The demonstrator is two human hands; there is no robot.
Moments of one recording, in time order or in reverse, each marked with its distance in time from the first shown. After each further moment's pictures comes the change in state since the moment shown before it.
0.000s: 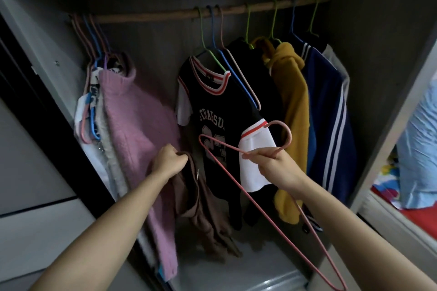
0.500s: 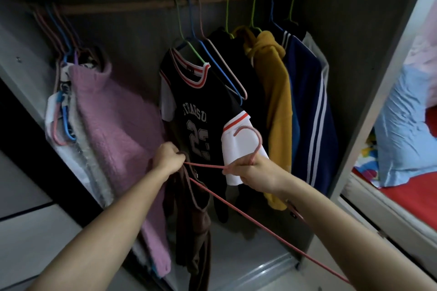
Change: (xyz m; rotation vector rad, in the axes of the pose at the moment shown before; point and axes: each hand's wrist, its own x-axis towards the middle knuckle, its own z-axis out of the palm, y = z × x) left_hand -0.004 0.014 0.030 0.041 -0.083 0.058; right_hand -0.017 0.002 0.009 -0.155 -0.234 0.098
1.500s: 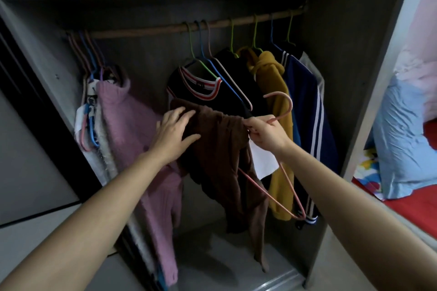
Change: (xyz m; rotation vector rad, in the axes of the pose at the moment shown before) left_hand -0.004 0.041 -0.083 0.263 0.160 0.694; right_hand 0.034 -0.044 -0.038 0.451 0.403 -0.178
